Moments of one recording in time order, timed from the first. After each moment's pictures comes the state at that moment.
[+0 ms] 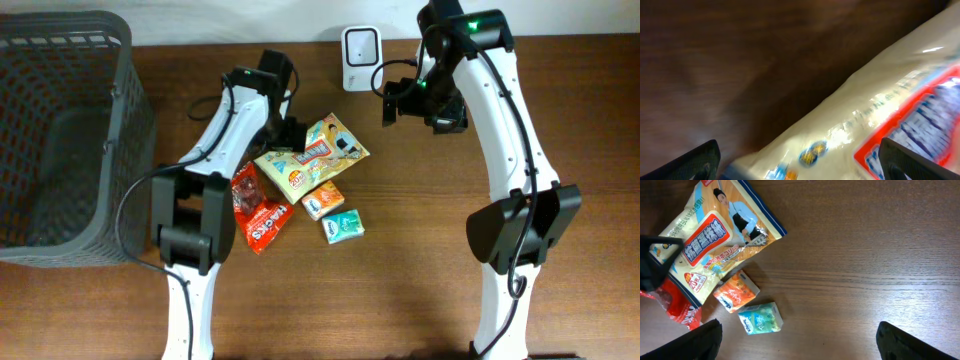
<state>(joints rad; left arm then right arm) -0.30 2.35 2.00 -1.13 0.00 -0.17 0.19 2.23 2.39 -1.63 -0.17 0.29</state>
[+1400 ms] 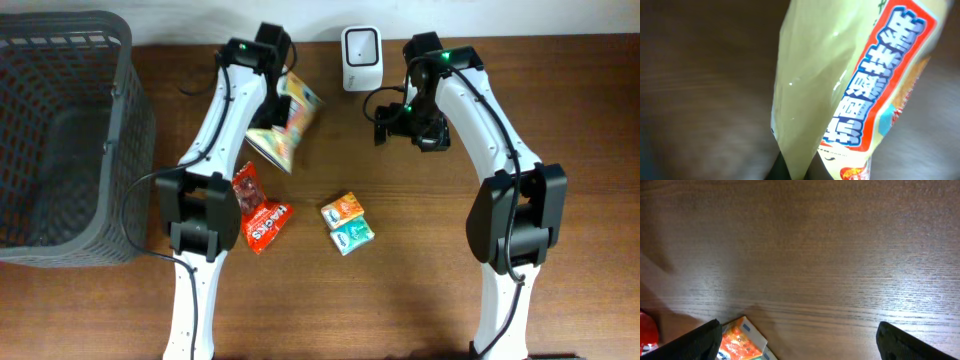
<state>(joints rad) -0.29 2.45 2.43 -1.39 -0.19 -0.10 0.19 2.23 2.02 -1.29 -0.17 0.29</state>
